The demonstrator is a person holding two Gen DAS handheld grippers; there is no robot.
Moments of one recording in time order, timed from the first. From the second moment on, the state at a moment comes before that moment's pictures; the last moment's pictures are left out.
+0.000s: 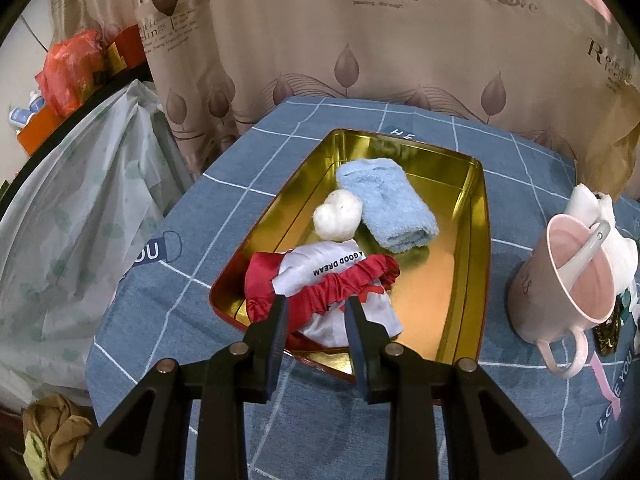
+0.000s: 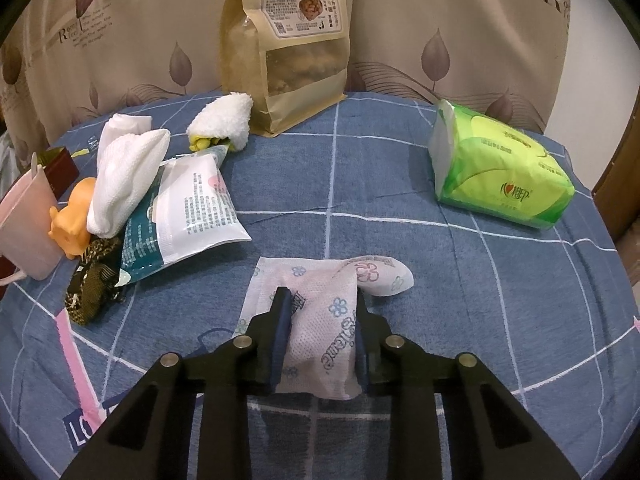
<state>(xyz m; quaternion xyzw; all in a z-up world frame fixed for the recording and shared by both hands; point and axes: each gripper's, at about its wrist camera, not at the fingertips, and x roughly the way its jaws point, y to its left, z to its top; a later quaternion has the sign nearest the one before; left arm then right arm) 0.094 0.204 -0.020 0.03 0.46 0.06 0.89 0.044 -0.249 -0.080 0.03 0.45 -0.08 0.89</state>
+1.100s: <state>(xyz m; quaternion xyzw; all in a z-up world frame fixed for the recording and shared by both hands) 0.091 0.209 -0.016 0.02 0.45 0.07 0.89 0.057 -0.230 -0.017 0.01 0.40 -0.04 0.92</state>
